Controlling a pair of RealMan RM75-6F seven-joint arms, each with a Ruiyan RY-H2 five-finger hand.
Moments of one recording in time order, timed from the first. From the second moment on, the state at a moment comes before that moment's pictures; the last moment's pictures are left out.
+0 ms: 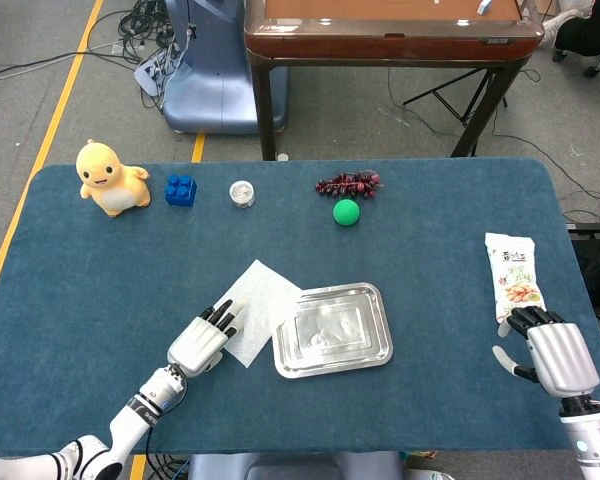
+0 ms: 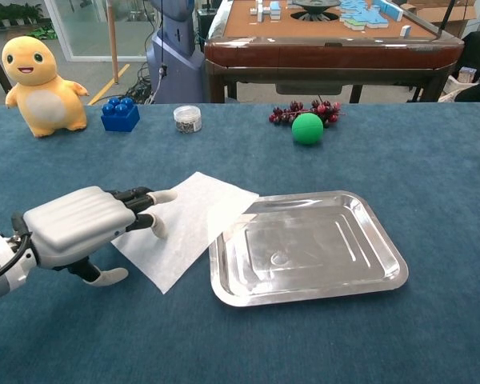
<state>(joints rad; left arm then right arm) -0.55 -1.69 0.01 -1.27 1.55 1.10 0.43 0.10 -1.10 0.02 -1.64 -1.59 1.47 -0.07</state>
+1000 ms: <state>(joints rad) -0.55 -1.72 0.03 -1.20 1.63 1.19 0.30 0.10 -1.11 0.02 -1.64 -1.59 1.47 -0.07</state>
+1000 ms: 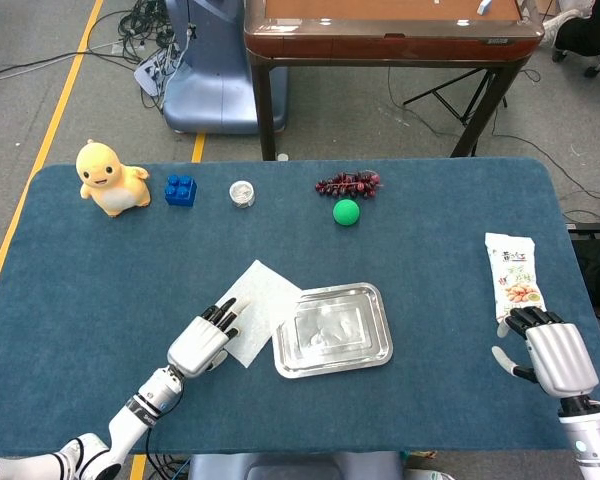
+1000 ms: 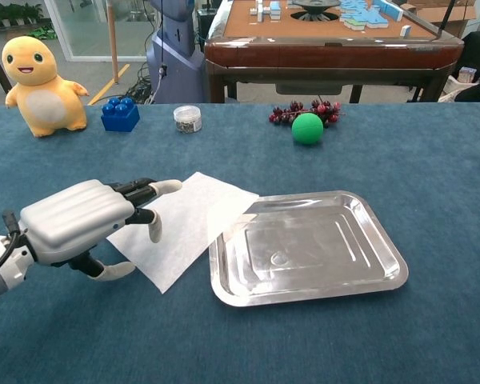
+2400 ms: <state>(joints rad) -0.54 -1.76 0.03 -1.12 1.64 1.21 0.30 0.11 -1.10 0.02 -1.64 -1.59 1.46 -0.07</state>
